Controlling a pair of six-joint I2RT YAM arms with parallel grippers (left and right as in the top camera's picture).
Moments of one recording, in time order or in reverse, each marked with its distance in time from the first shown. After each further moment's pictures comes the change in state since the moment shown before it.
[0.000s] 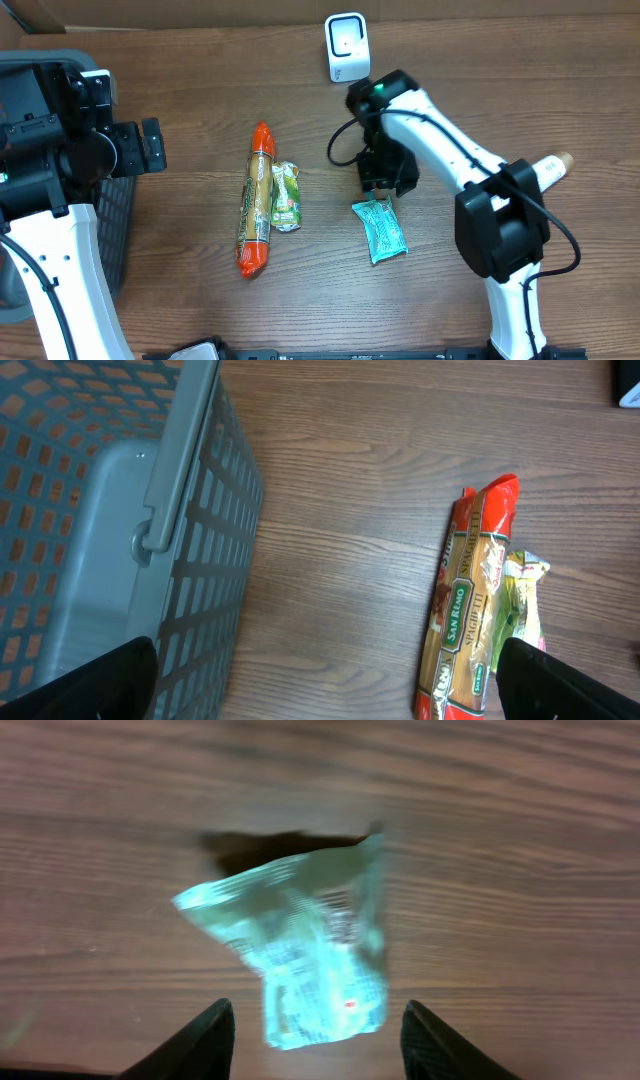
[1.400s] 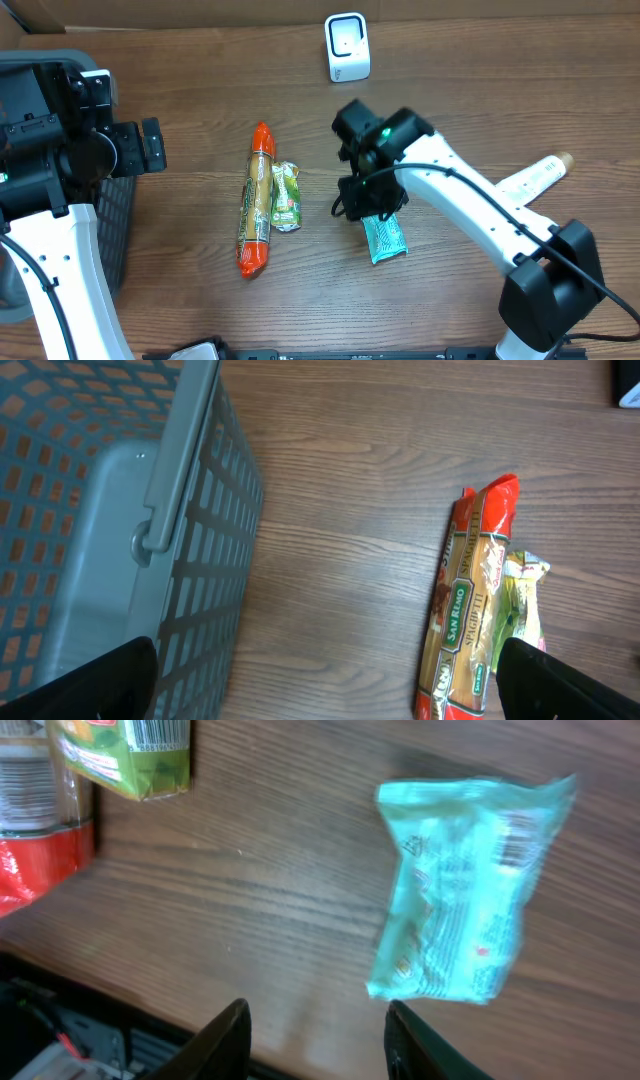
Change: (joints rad) left arm 0.000 0.000 0.000 0.000 0.000 0.000; right arm 0.154 -0.352 -0.338 0.272 -0.113 -0.024
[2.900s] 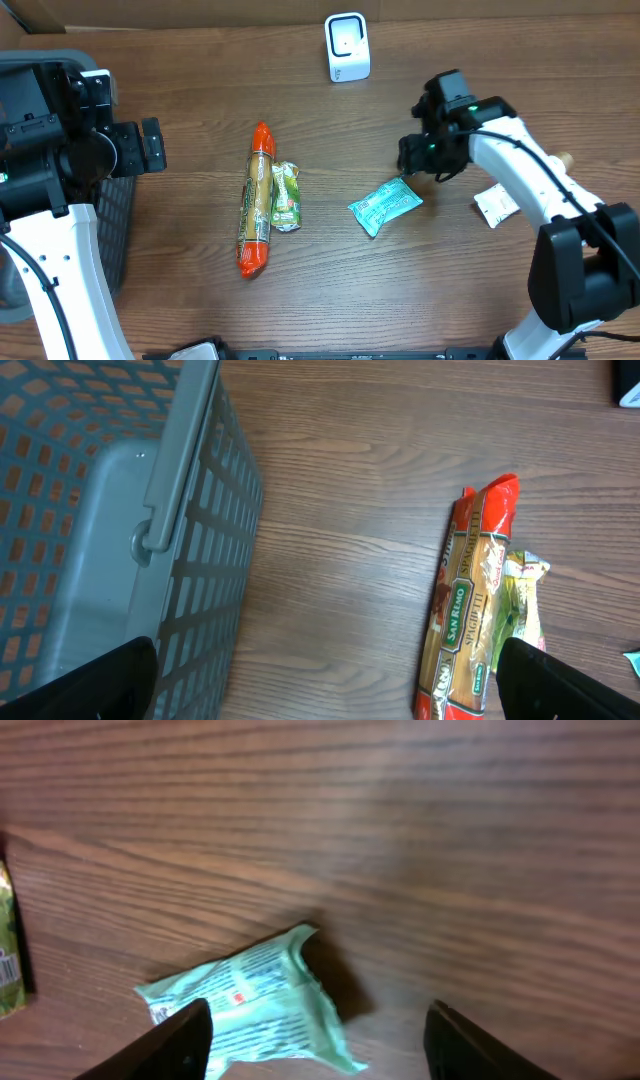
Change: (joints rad) left arm 0.000 0.000 0.000 0.000 0.000 0.000; right arm -0.403 -0.019 -0.164 0.353 0.039 -0.189
